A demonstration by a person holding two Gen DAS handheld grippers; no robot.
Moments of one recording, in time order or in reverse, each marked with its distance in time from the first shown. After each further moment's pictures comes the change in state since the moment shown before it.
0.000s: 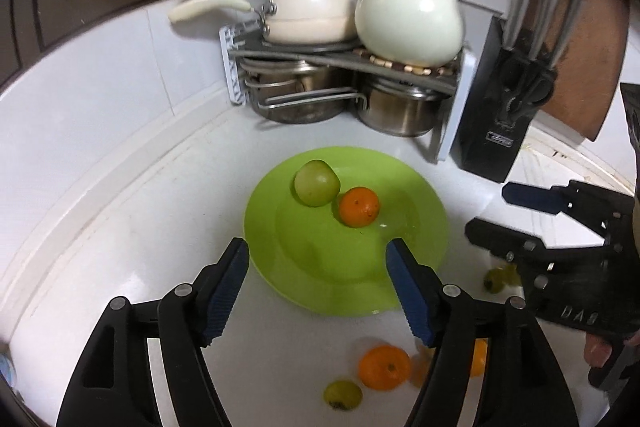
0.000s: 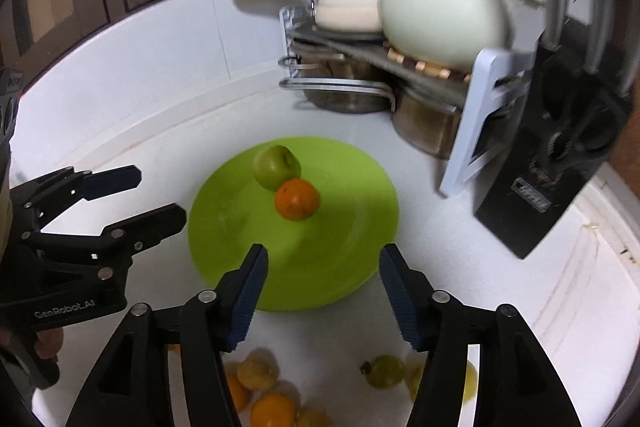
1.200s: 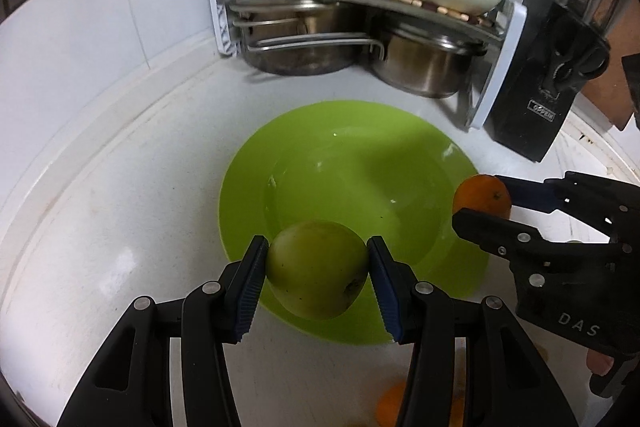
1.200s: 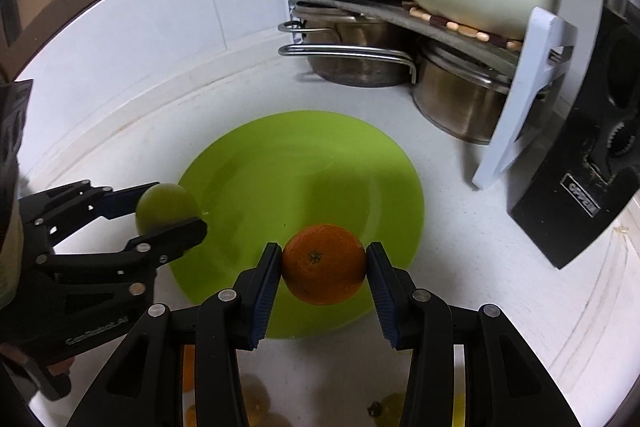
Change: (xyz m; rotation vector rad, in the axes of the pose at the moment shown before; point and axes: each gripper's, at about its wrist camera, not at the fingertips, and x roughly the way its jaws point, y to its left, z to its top) left arm 0.090 0.004 -0.003 -0.025 0.151 -0.008; right arm 0.069 -0.002 0.007 -0.005 0.128 0.048
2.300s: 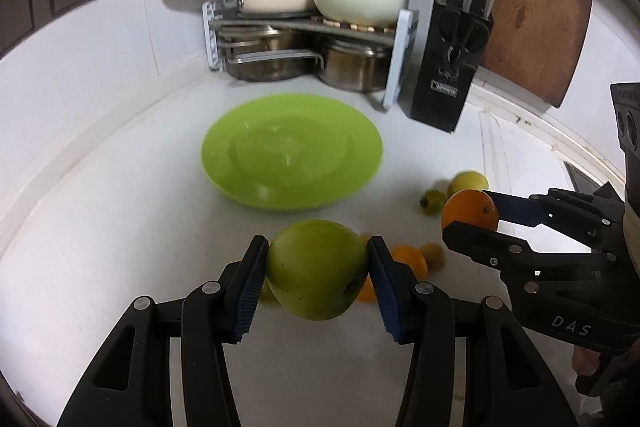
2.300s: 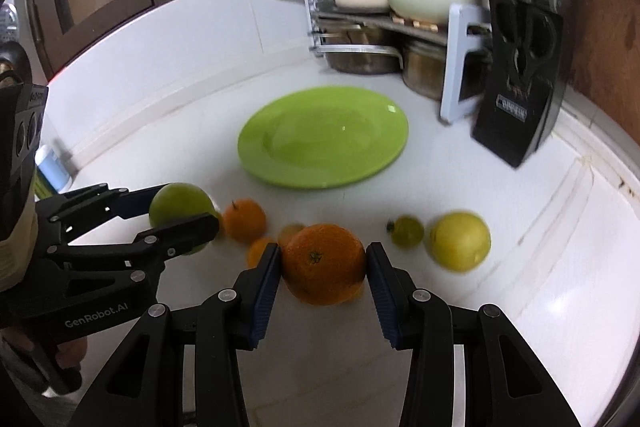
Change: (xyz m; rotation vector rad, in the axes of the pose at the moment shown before) left arm -0.113 -0.052 -0.084 0.001 -0.120 -0.041; right arm -0.112 0.015 -0.101 0.009 -0.093 0.037
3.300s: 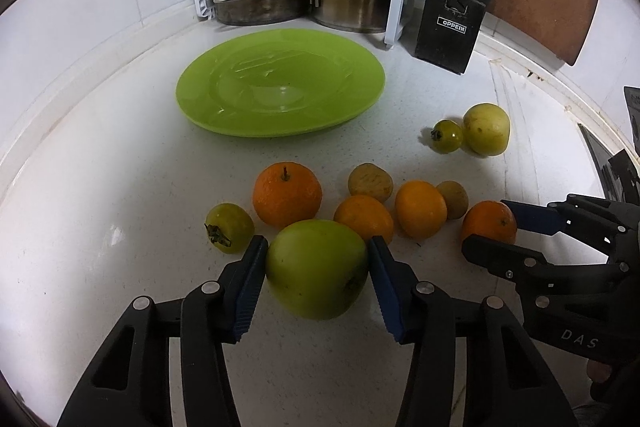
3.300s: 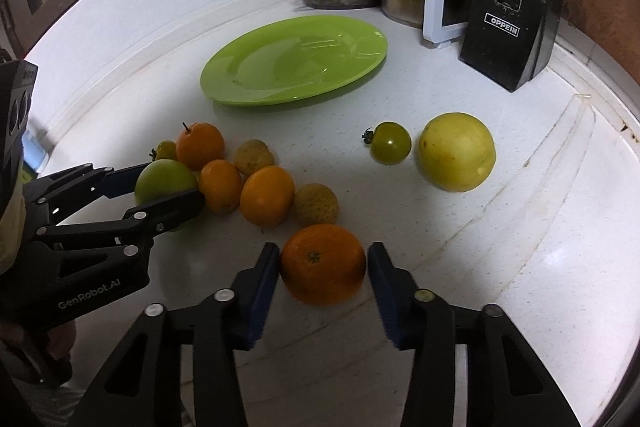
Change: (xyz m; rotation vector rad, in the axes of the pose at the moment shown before) left arm 0.042 -0.015 -0.037 0.003 0.151 -0.002; right arm 0.029 -0.018 -0.046 0.062 0.185 -0.034
